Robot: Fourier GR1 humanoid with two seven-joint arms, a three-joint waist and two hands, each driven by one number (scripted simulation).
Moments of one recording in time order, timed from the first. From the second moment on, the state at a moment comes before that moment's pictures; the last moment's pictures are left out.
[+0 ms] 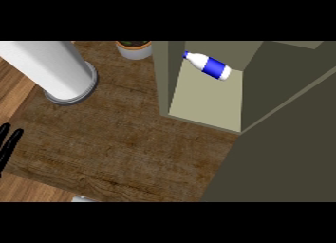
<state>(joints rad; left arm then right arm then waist) 0.29 0.76 -0.12 -1.83 0.99 -0.27 -0.46 0.36 -0.54 0.61 -2.48 -0.02 0.55 0.05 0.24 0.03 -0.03</state>
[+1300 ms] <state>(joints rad) 0.25 0.79 -0.09 -1.81 1.02 -0.32 -0.44 0.26 -0.44 0.56 -2.41 -0.14 0.54 0.15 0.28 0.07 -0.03</state>
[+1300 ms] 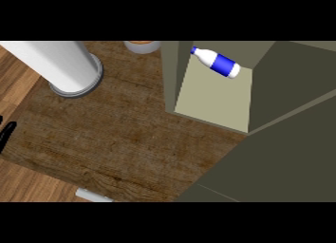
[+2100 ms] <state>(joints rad) 0.24 0.78 -0.08 -1.77 1.04 -0.33 -0.43 -0.16 -0.26 0.47 -2.08 -0.20 0.46 0.42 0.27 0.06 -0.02</state>
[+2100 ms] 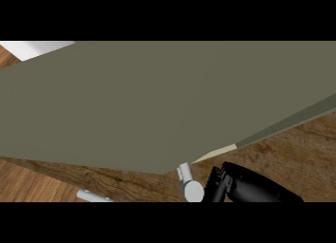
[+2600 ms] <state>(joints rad) 0.24 0.77 -0.07 -1.73 1.05 -0.34 -0.44 -0.54 -0.04 0.33 -1.71 -0.09 0.17 0.53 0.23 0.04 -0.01</state>
